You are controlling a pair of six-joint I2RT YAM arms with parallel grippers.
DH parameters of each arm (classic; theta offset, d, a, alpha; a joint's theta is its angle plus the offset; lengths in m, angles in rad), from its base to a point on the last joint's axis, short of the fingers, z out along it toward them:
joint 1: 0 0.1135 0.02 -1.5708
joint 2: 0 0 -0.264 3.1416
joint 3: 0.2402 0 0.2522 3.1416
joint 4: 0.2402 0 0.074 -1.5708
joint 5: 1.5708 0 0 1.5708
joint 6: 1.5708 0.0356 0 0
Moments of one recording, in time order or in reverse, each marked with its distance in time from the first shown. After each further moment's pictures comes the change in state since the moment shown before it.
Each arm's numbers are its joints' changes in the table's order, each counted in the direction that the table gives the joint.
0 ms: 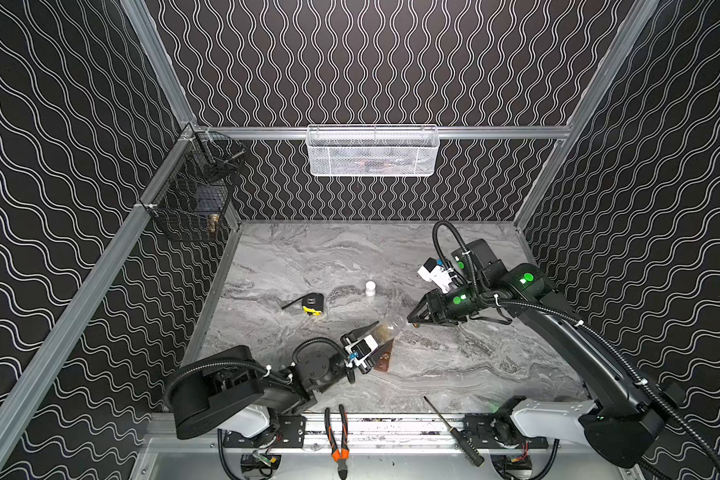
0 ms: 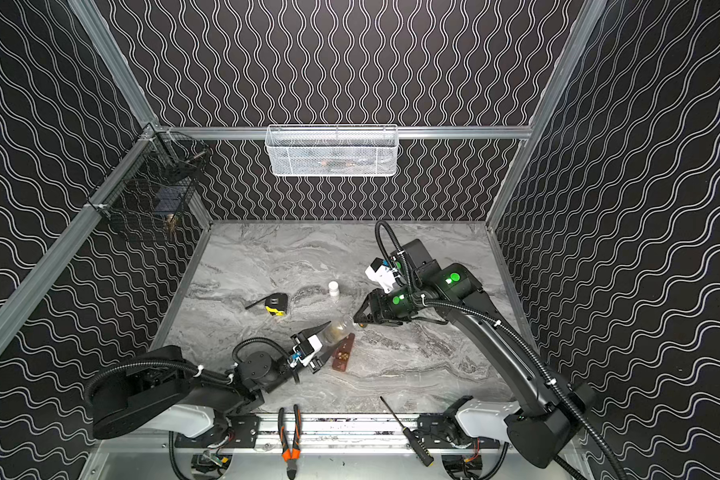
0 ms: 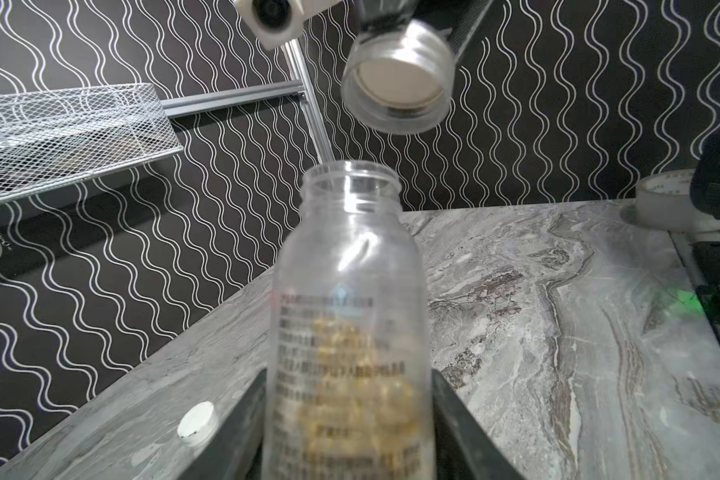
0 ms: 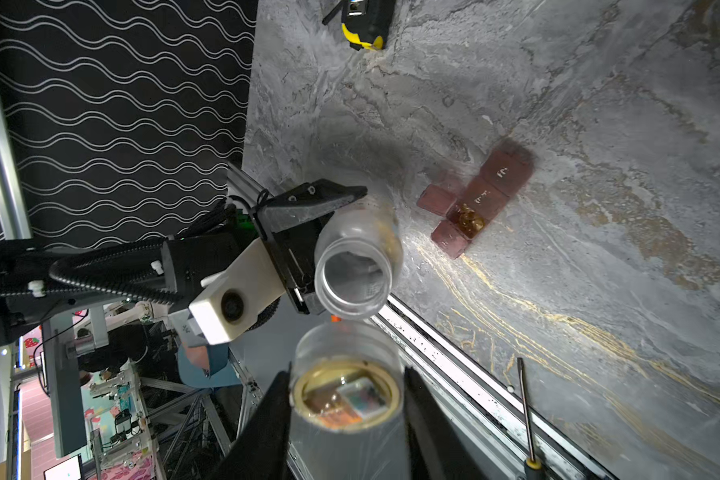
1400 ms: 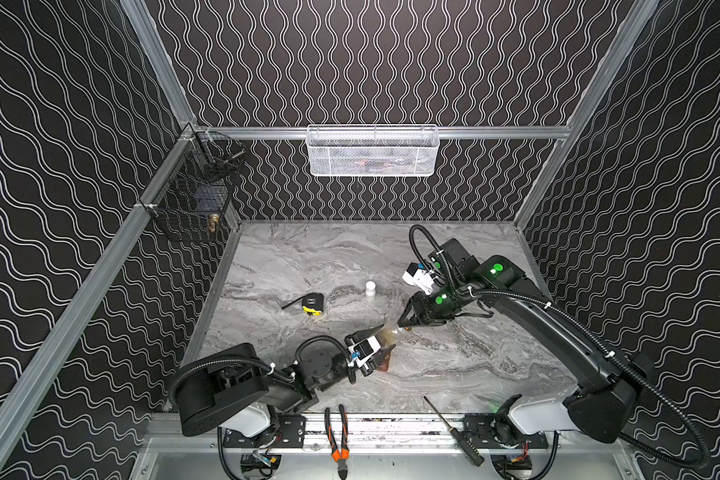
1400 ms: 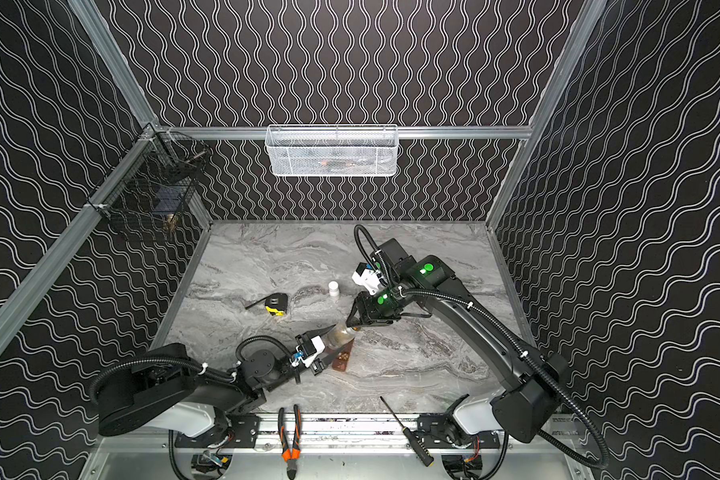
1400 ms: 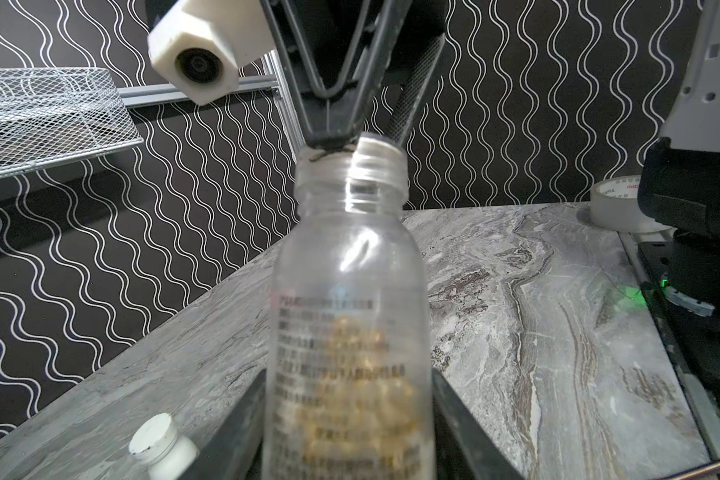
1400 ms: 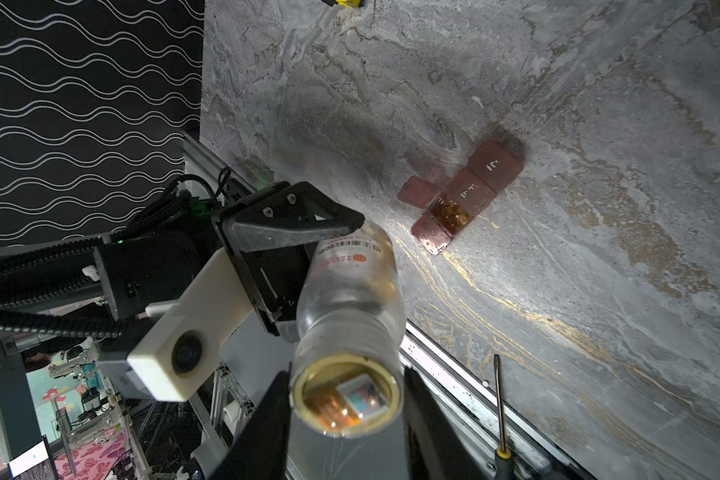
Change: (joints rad) left arm 0.001 0.024 0.012 0.005 0.075 -0.044; right arm 0.072 0.133 0.058 0.041 0.054 -0.055
